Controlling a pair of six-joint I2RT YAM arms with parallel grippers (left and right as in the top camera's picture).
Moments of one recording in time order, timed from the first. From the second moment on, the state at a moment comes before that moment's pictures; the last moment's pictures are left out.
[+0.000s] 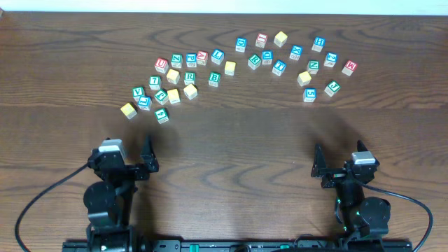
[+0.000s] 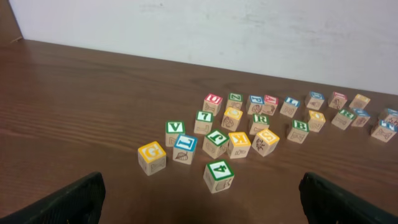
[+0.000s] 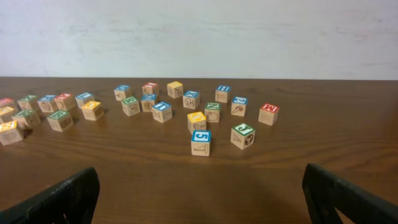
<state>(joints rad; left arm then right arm) 0.10 0.29 0.14 -0.06 0.10 -0.14 0.06 0.02 0.01 -0.07 -0.02 0.04</state>
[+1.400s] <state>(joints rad) 0.10 0.78 0.72 -0.30 0.18 -0.14 0.06 0.02 0.01 -0.07 -0.02 0.04</state>
